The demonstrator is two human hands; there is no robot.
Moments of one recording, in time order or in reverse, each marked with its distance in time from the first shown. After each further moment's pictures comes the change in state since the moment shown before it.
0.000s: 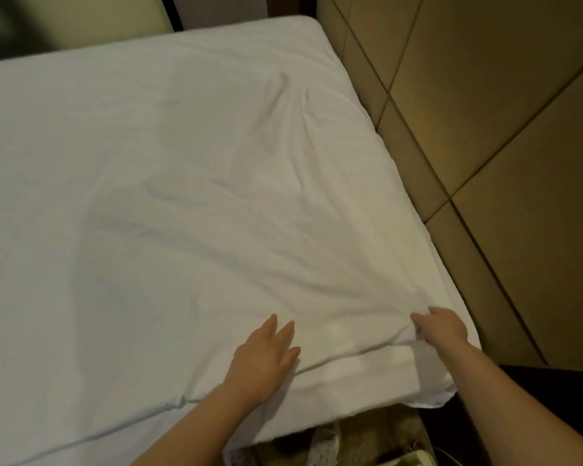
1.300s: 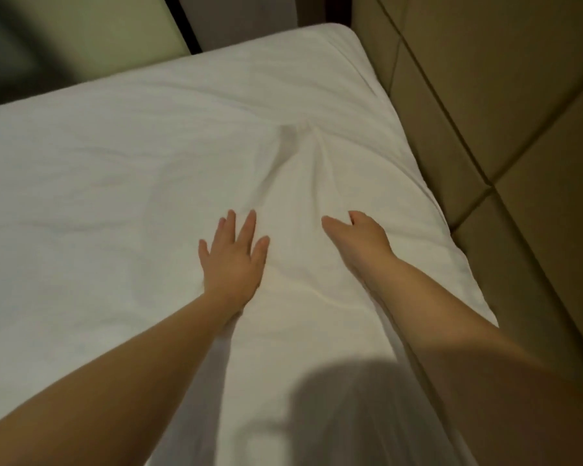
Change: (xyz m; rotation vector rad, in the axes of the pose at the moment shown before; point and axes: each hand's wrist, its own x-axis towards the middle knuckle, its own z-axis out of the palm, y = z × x) left_hand 0.411 -0.033 -0.242 0.059 0.578 -0.323; right_hand 0.235 -0.407 0.024 0.438 -0.305 -0.502
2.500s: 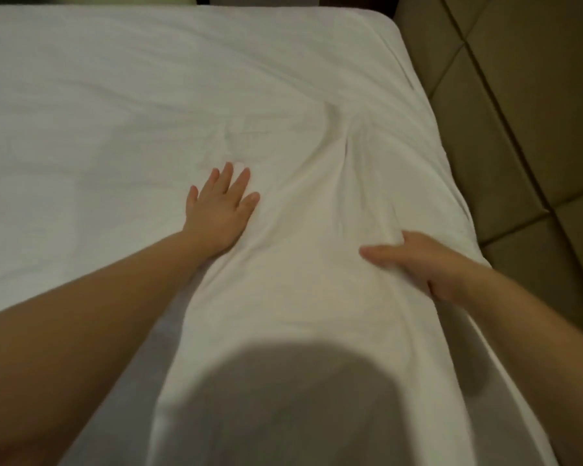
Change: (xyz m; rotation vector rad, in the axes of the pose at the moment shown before) left_hand 0.058 -0.060 -0.018 -0.083 -0.084 0.052; right_hand -0.009 -0.001 -0.024 -0.090 -0.274 0.167
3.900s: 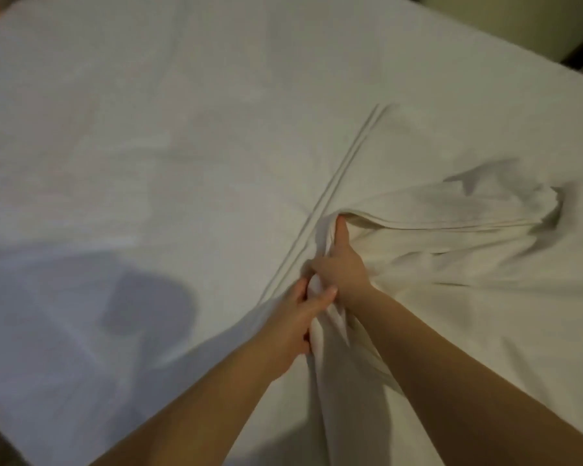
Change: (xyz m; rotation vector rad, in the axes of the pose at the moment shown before) left_hand -0.393 -0.626 -0.147 -1.833 -0.057 -0.639; right_hand -0.061 -0.048 0.909 -0.706 -0.234 -0.279
